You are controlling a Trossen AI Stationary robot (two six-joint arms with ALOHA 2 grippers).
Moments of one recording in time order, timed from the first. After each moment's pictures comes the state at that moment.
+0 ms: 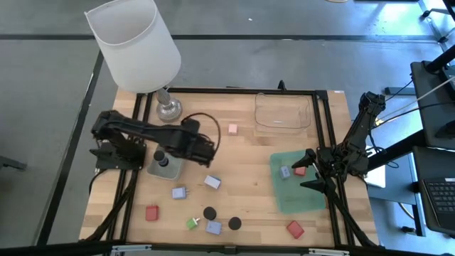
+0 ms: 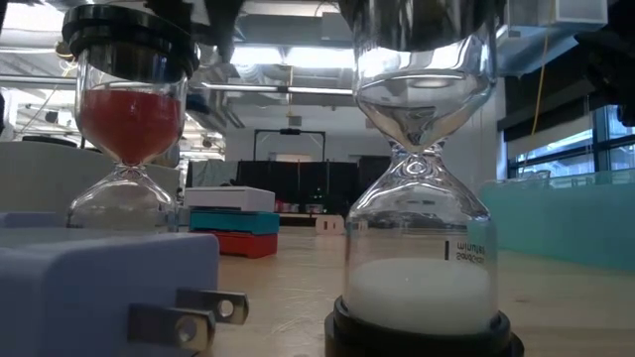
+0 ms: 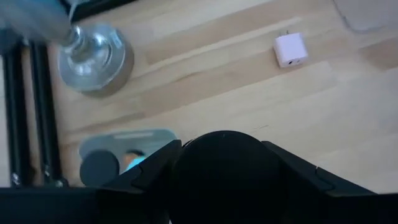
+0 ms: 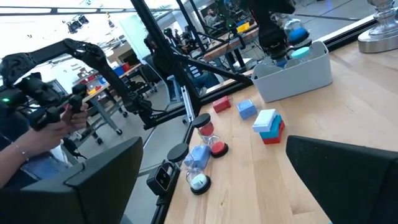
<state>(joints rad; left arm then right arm) -0.23 1.67 1.66 -1.57 -0.58 -1.53 1.07 0.40 0.15 0.21 0.84 0.54</state>
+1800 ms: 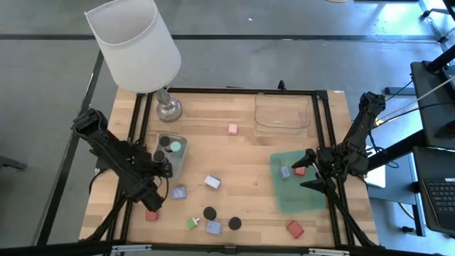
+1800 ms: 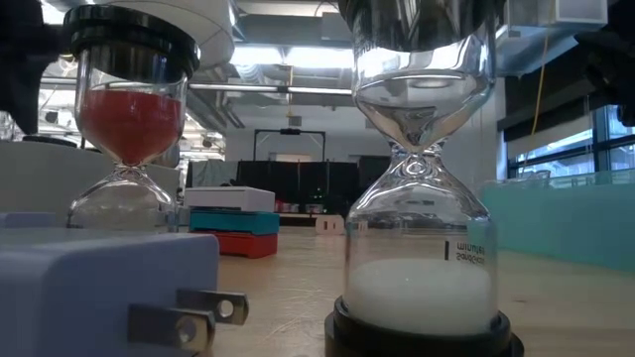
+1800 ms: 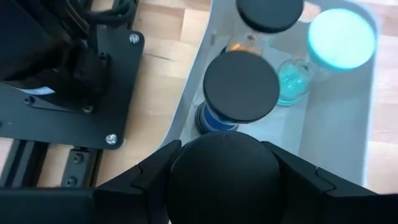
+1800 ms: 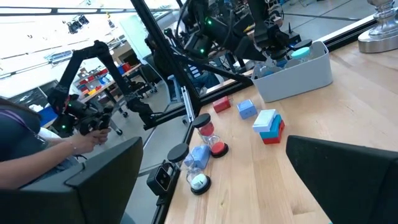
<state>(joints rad) -0.83 1.48 0.96 -1.49 -0.40 -2.65 1.07 0.40 0.15 0.21 0.84 0.54</state>
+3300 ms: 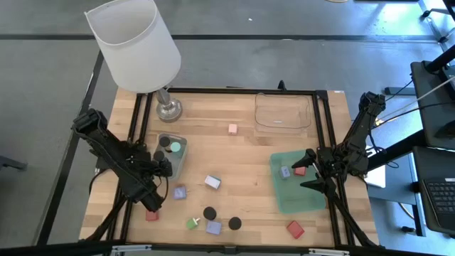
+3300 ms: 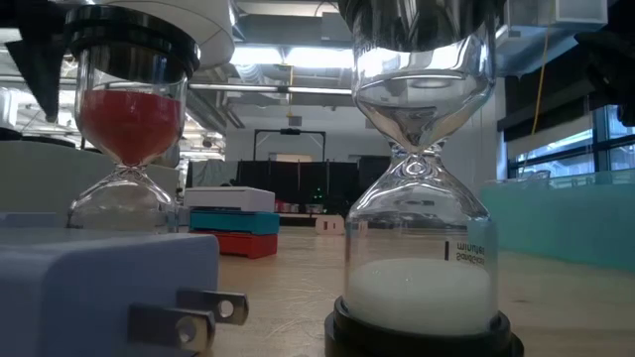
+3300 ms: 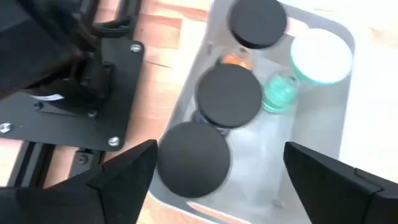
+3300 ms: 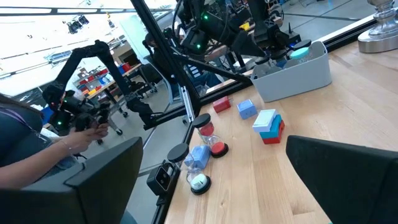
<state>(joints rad) -0.82 1.48 1.03 -1.57 -0.42 -2.65 1.07 0.40 0.15 0.21 0.84 0.54</state>
